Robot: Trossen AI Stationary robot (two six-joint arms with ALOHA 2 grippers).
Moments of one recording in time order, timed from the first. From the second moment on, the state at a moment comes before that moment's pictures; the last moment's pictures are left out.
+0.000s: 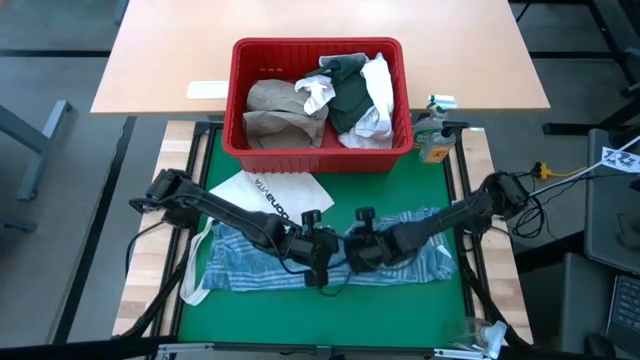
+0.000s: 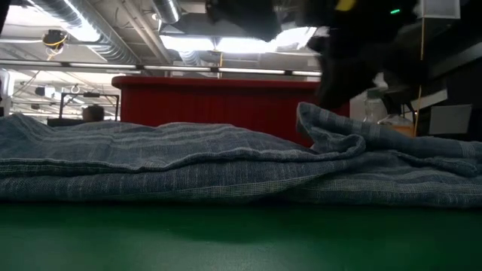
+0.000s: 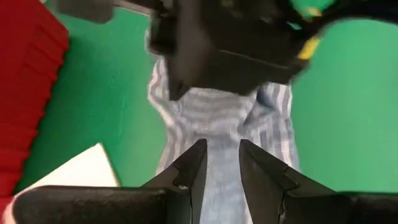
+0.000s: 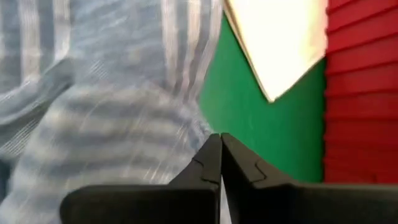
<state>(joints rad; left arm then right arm) -0.35 1.86 1.62 -0.73 -0.40 -0.34 0.38 1.75 1.21 -0.70 0.52 0.08</state>
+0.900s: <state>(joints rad) -0.62 1.77 1.42 -1.25 0.12 -0.94 0.25 1.75 1.22 -0.63 0.21 0.05</state>
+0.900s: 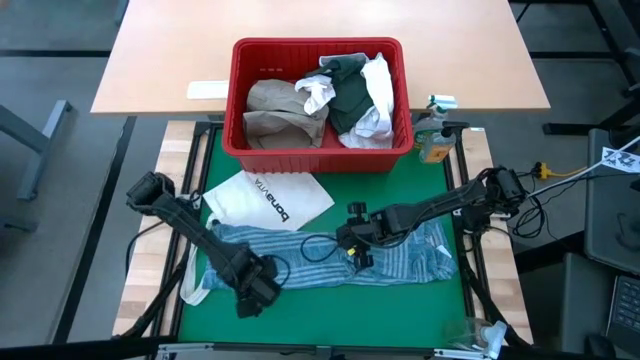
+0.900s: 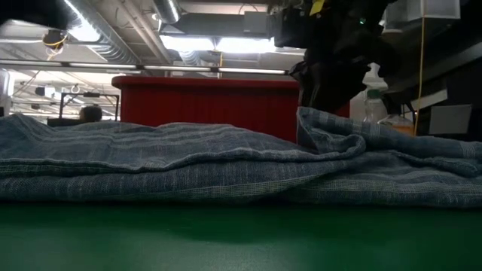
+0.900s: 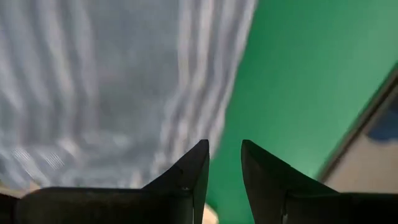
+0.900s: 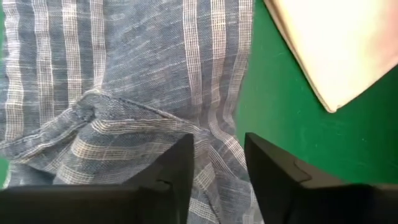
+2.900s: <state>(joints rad) -0.83 1.71 0.90 -0.80 -0.08 -1.01 0.25 1.75 1.37 -0.68 0.14 0.05</state>
